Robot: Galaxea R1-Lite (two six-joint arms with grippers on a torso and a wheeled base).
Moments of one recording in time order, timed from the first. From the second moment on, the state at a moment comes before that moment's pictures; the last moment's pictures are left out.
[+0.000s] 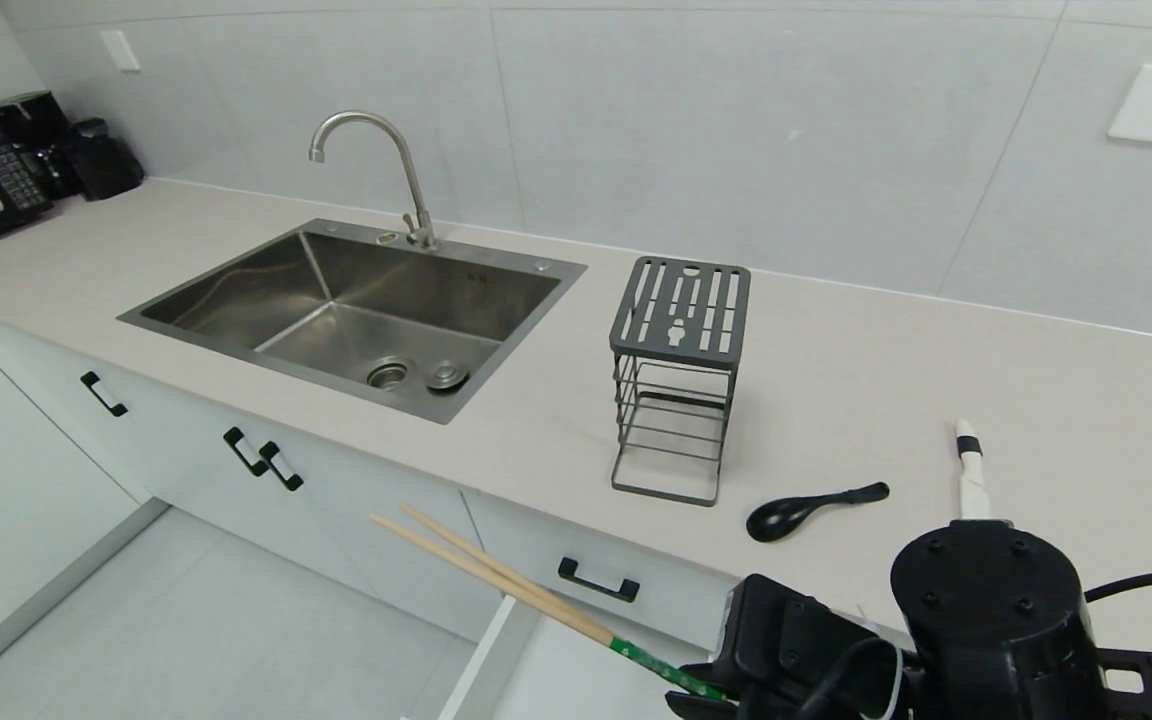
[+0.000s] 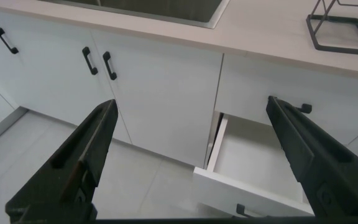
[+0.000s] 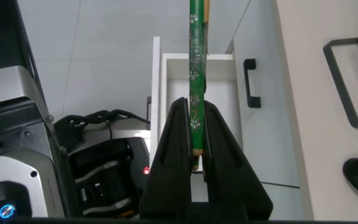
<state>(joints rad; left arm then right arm) 0.00 0.00 0.00 0.00 -0.01 0.00 1.00 1.65 -0.55 -0.62 0.04 -0.28</state>
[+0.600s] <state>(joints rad) 0.00 0.00 0.00 0.00 -0.01 0.00 1.00 1.65 -0.55 -0.62 0.02 -0.28</state>
